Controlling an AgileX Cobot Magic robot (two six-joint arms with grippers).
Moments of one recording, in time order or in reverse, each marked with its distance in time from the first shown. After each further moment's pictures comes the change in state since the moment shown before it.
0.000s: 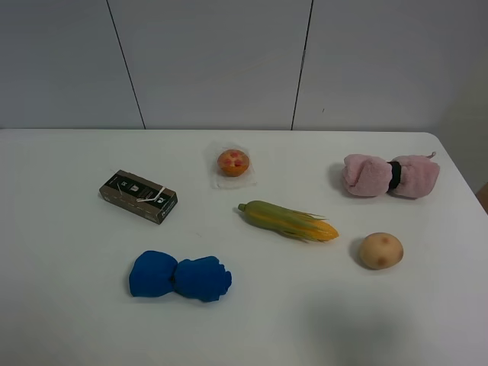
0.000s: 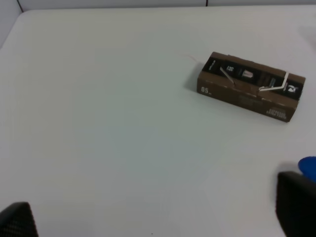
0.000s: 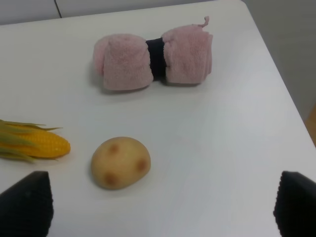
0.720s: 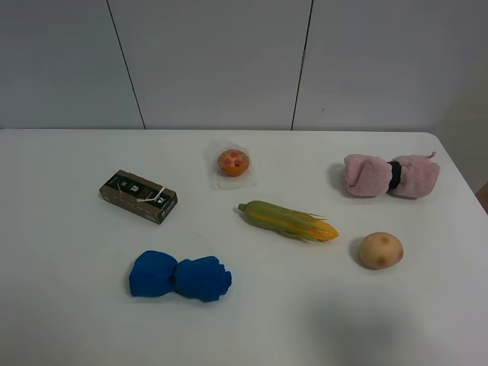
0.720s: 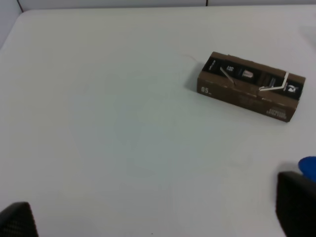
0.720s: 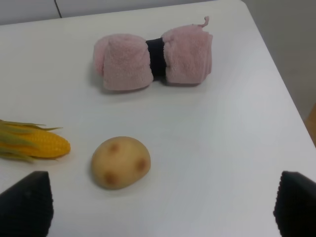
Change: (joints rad) left arm 0.000 0.000 0.000 0.000 0.000 0.001; right arm 0.000 0.000 0.000 0.000 0.000 0.000
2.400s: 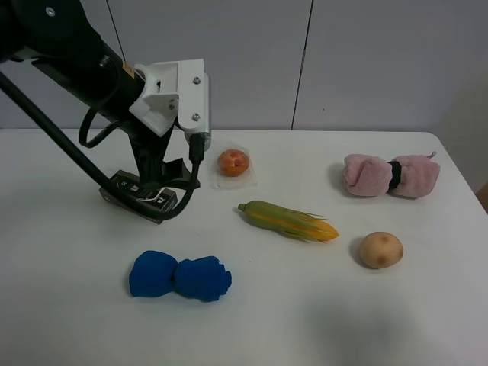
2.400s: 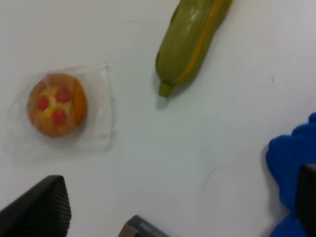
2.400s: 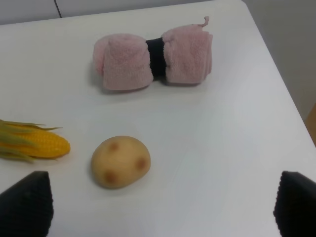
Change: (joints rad) left arm -0.603 1.609 -0.763 -0.388 -0.253 1.181; right arm 0.000 0.000 0.000 0.000 0.000 0.000
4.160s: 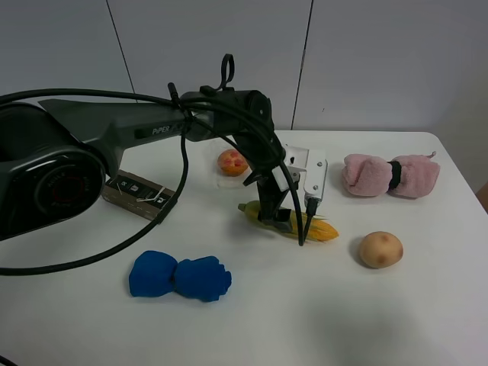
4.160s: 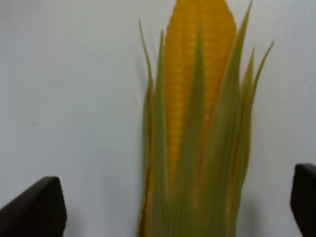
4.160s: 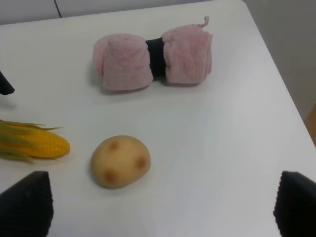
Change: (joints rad) left arm -0.178 0.771 -0.623 -0.085 0.049 0.152; right arm 0.000 0.000 0.000 0.000 0.000 0.000
